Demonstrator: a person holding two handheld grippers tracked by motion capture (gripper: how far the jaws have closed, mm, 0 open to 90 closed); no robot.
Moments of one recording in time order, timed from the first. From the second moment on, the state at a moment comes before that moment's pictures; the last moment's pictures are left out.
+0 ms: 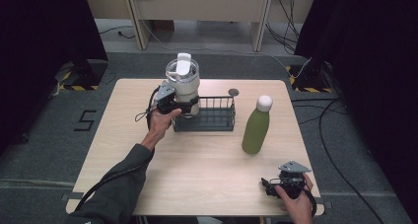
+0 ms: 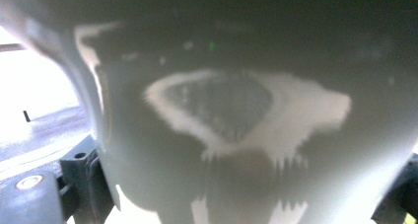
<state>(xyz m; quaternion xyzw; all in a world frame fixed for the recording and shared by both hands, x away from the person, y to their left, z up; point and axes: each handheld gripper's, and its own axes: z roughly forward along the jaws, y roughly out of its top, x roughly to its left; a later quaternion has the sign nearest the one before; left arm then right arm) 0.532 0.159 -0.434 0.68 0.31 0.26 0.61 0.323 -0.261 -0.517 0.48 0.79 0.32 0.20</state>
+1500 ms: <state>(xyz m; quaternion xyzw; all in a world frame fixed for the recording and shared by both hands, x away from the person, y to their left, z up) 0.531 0.155 -0.465 0.66 0.33 0.26 0.62 0.323 -0.261 -0.517 0.48 0.79 0.32 0.20</state>
